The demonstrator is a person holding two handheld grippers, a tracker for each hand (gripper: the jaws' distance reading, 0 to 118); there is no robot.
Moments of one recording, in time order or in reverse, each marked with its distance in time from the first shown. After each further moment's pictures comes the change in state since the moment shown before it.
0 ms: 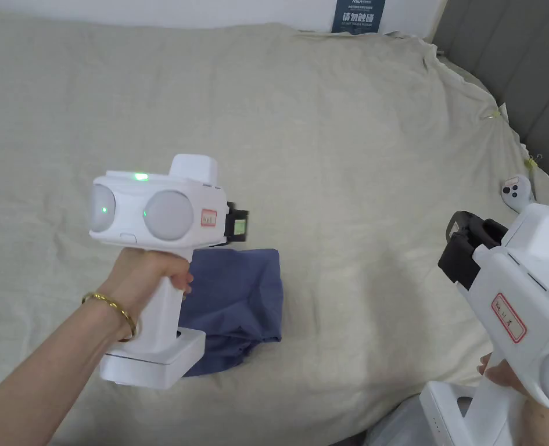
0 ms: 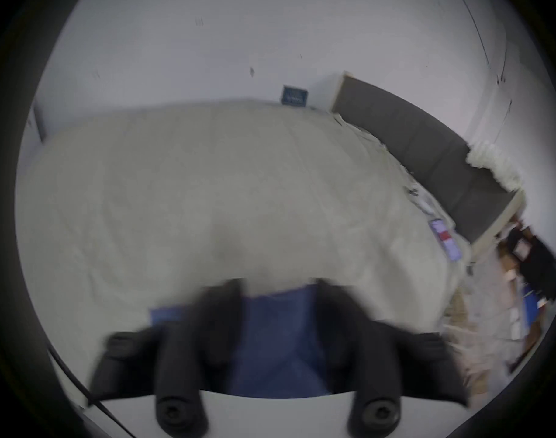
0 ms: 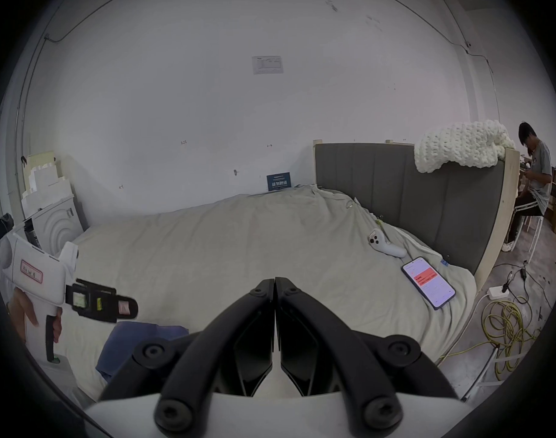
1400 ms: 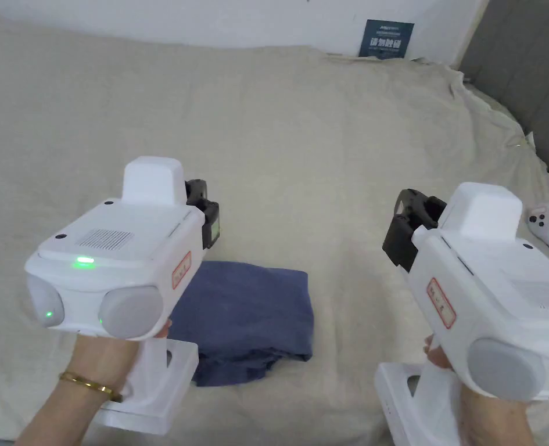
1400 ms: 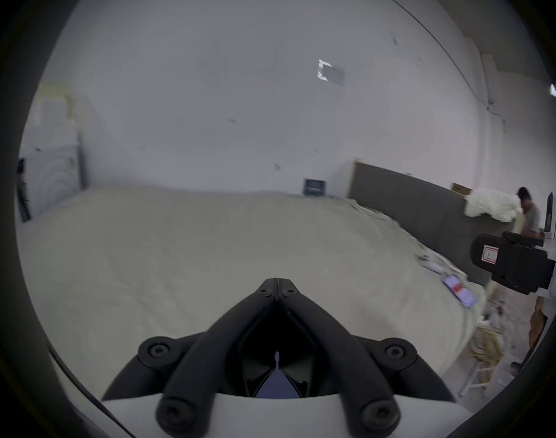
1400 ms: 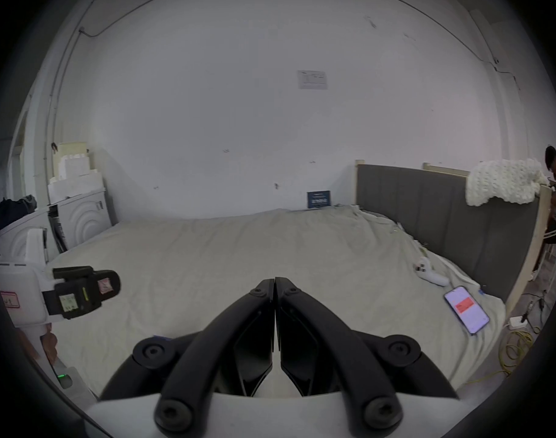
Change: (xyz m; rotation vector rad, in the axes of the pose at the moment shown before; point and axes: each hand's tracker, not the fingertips) left arm -0.037 -0.033 0.089 0.449 0.126 0.056; right arm -0.092 0.013 -0.010 0.087 0.175 0.081
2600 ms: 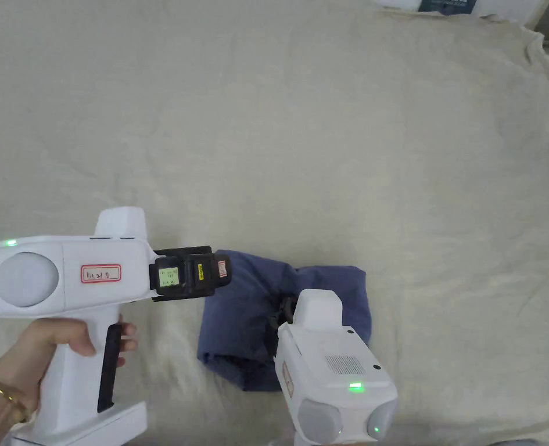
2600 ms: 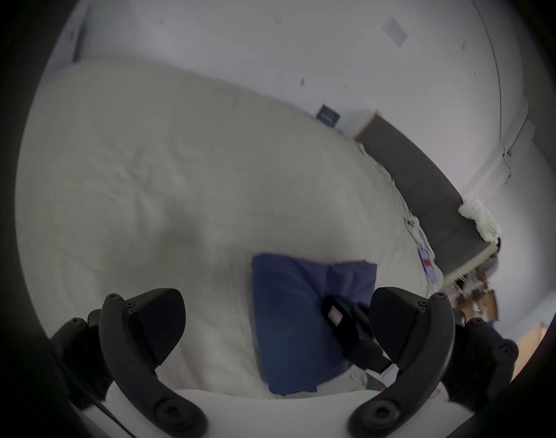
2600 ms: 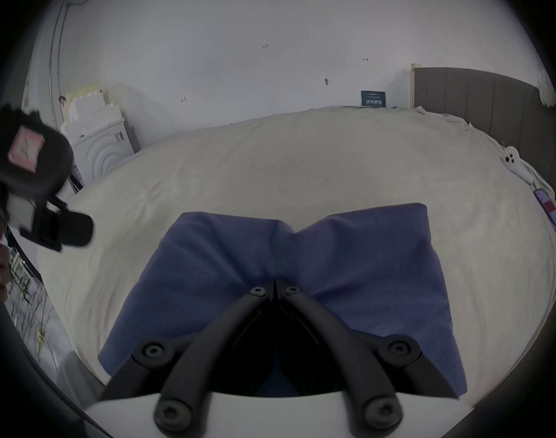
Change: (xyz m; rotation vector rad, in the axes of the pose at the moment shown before) left arm -0.124 -0.059 -0.073 -0.646 -0.333 0.380; right arm -0.117 -0.192 -0.101 -0.399 0.145 -0.035
